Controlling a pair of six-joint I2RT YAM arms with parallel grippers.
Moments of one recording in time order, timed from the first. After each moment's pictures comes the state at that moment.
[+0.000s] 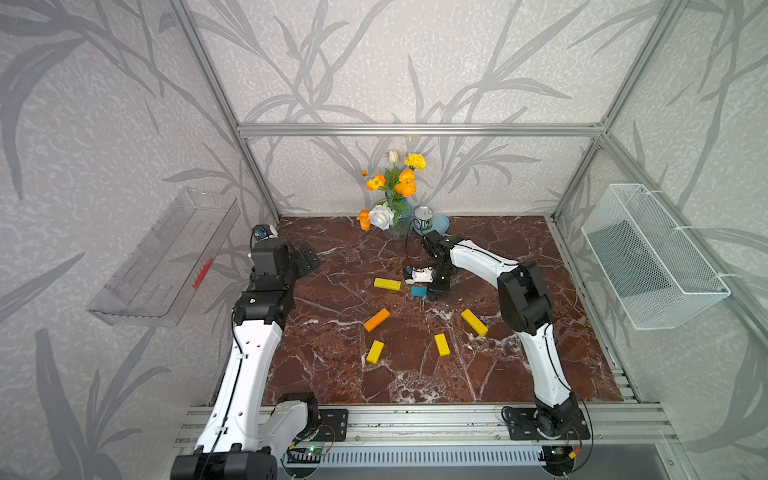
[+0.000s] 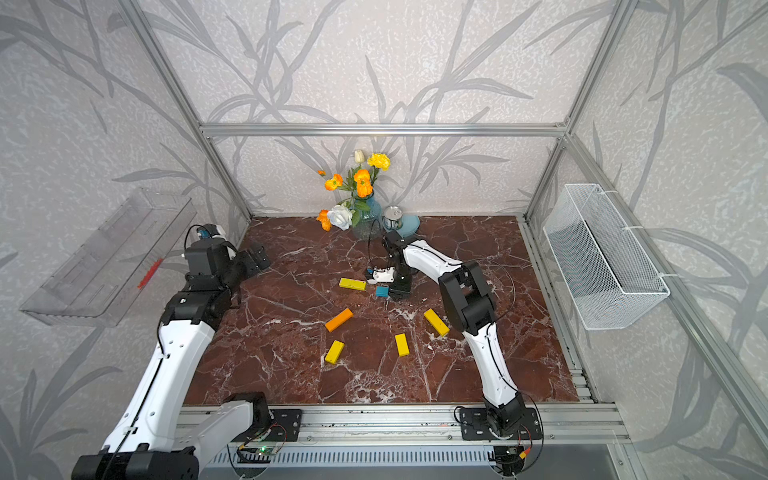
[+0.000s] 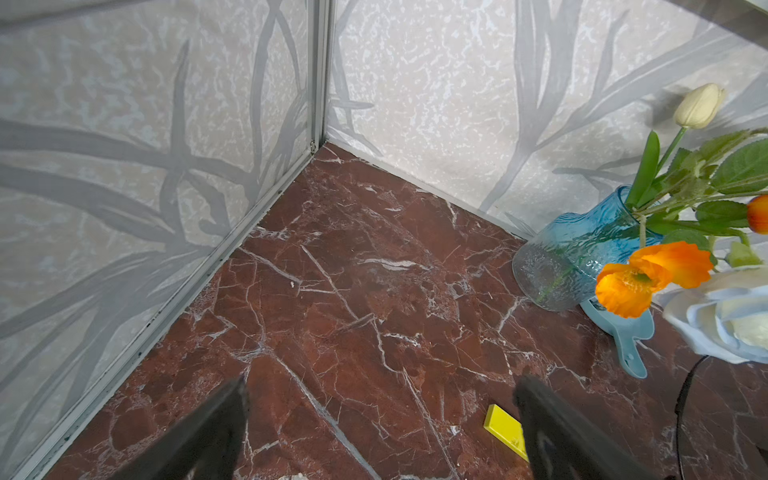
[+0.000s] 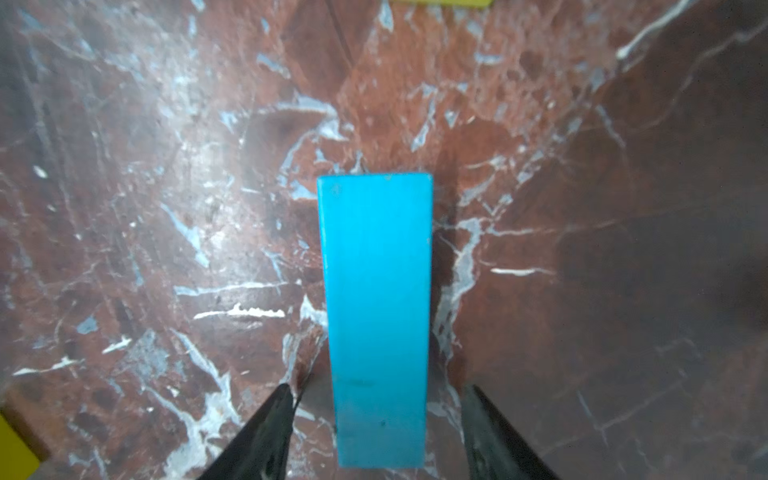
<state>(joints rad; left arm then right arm) 0.06 1.01 1.03 -0.52 -0.15 -0.36 0.55 2.28 1.84 -1.00 -0.16 -0.86</state>
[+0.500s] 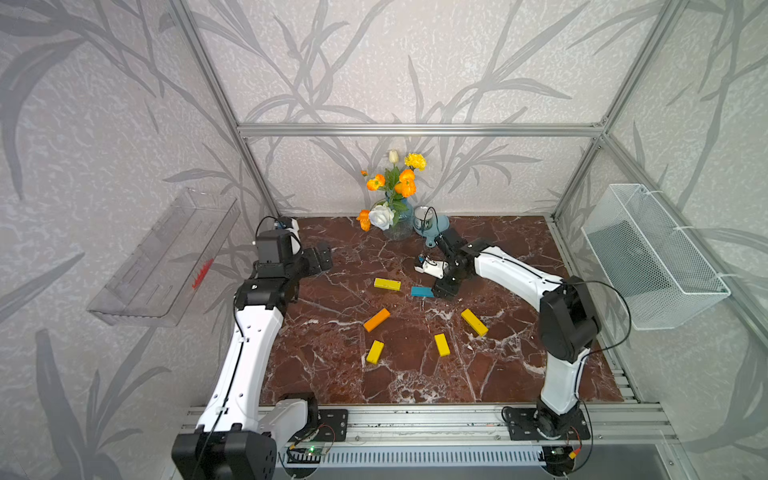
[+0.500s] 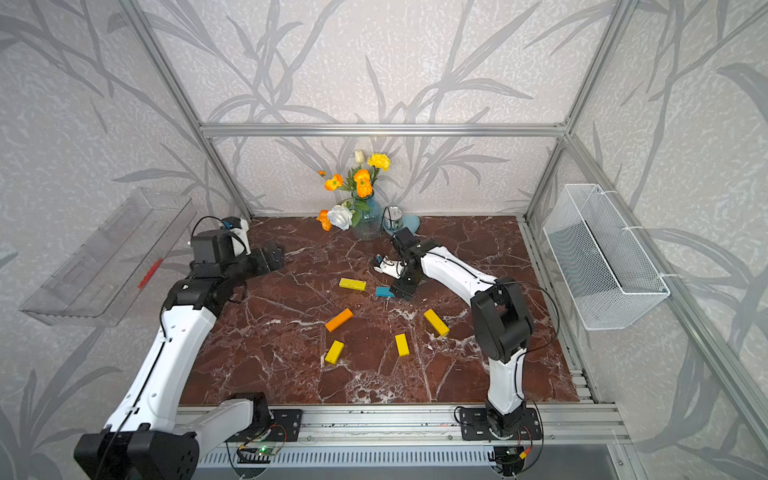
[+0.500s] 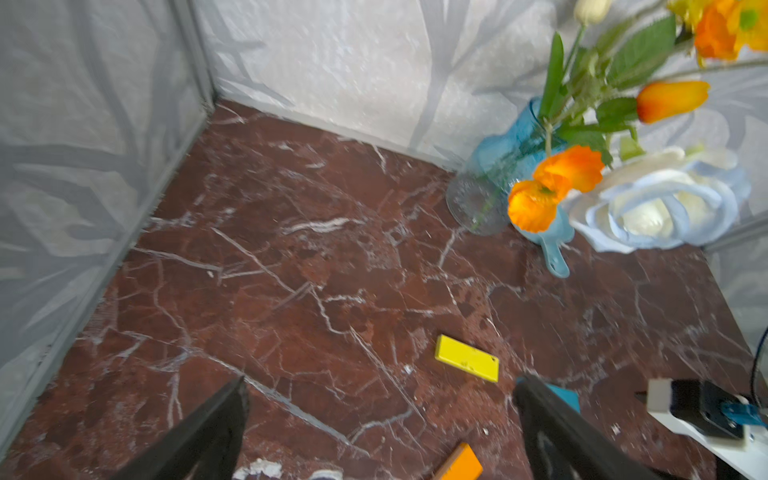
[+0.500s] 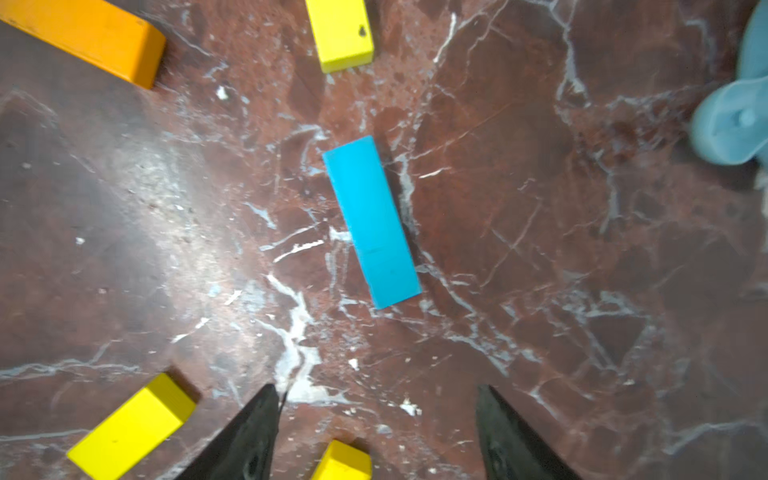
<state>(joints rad) 0.00 1.15 1.15 -0.63 0.12 -0.22 0.57 1.87 1.47 -0.83 -0.11 -0.47</state>
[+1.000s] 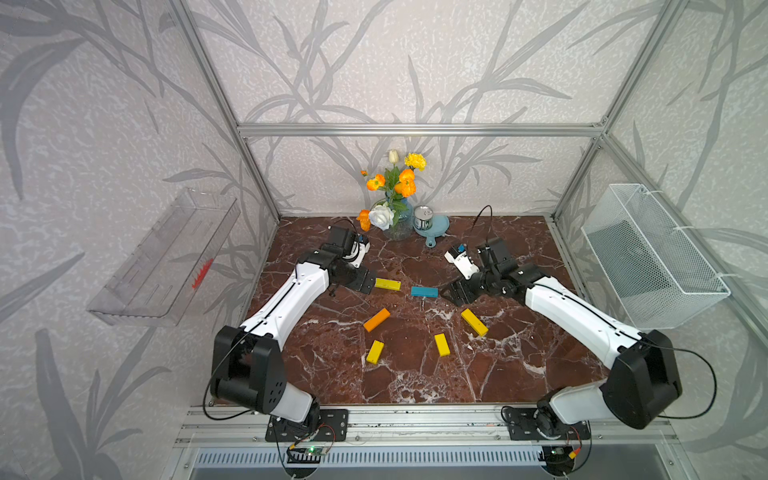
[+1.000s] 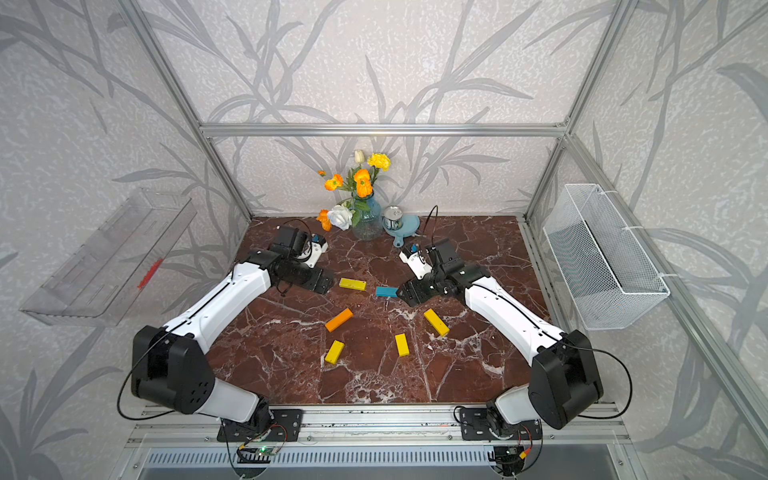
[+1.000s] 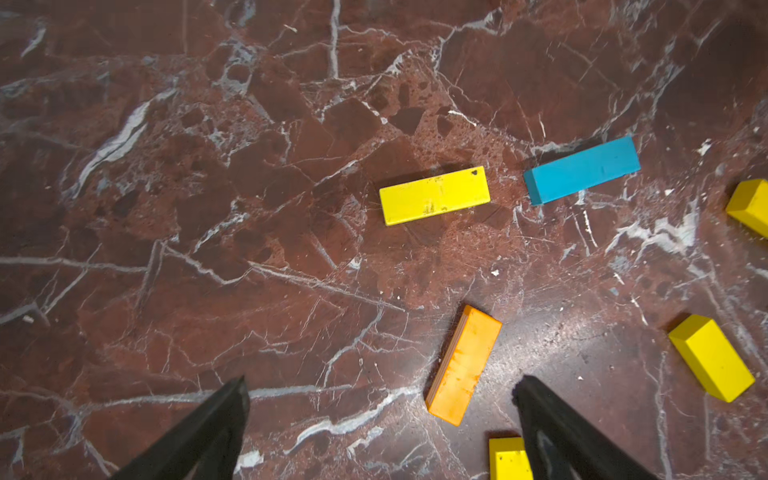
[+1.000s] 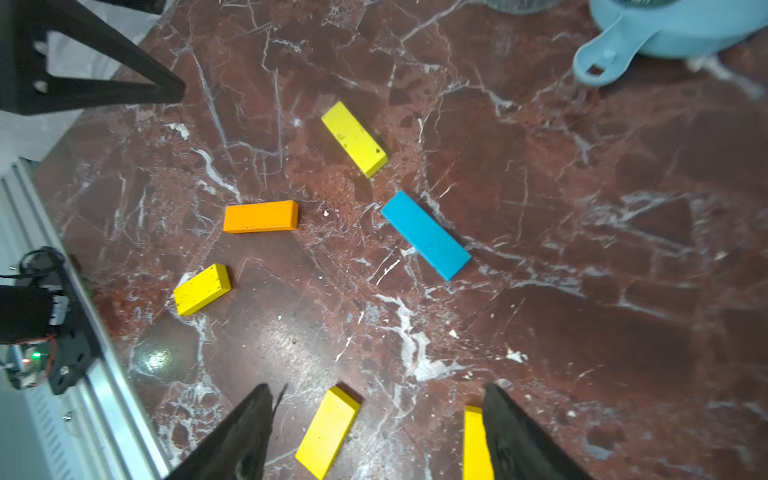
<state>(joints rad) -0.29 1.53 1.24 -0.80 0.07 0.15 0.47 1.43 1.06 -0.55 -0.40 0.01</state>
